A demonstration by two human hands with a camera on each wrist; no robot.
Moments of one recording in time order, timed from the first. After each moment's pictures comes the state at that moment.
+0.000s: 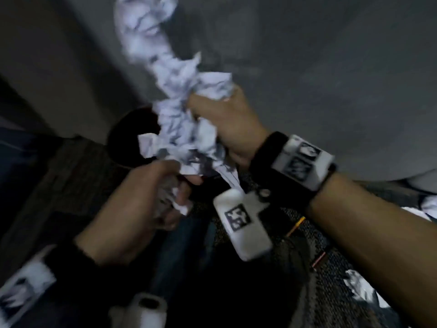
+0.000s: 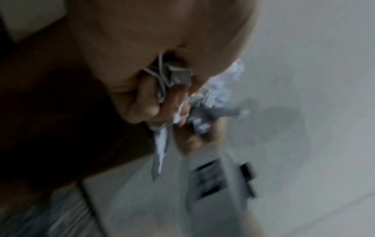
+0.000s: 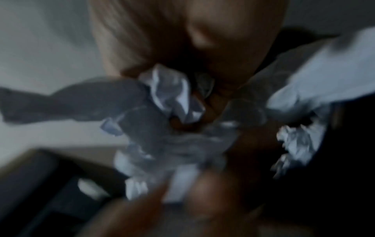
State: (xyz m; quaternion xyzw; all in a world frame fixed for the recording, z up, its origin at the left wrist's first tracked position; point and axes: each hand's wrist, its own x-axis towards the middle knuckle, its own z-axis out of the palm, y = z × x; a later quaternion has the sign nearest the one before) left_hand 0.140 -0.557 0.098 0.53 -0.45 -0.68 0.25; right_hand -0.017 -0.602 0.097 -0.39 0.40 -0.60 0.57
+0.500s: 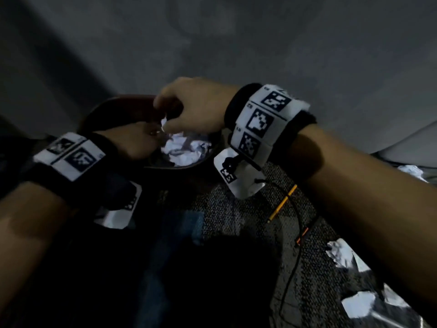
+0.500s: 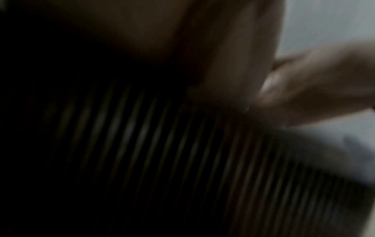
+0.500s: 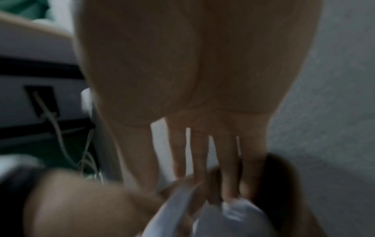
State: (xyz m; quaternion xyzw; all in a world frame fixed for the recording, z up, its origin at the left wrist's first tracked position) left_hand 0.122 -0.661 0.082 0.46 -0.83 -0.27 -0.14; right_hand -0.039 -0.622 0.111 -0.75 0.58 -0.12 0.29
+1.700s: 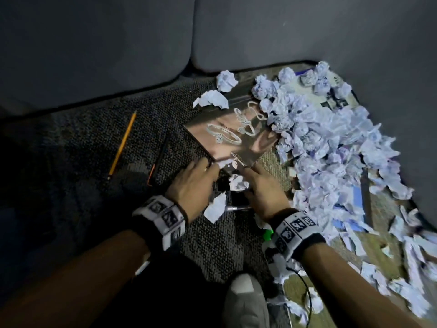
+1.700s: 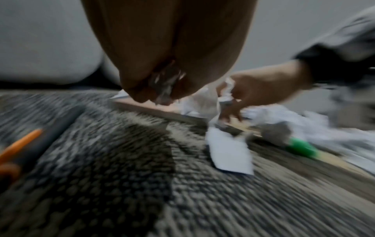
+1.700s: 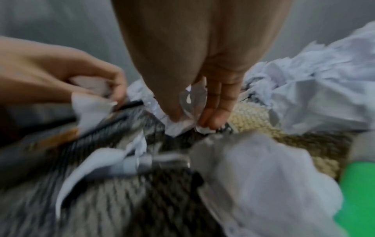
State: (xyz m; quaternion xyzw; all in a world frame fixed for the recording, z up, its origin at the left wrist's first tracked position) left_hand -0.108 -0.327 -0.099 0.12 -0.96 -0.24 -0.10; right_hand -0.214 -0.167 -0.107 -0.36 0.90 -0.09 0.21
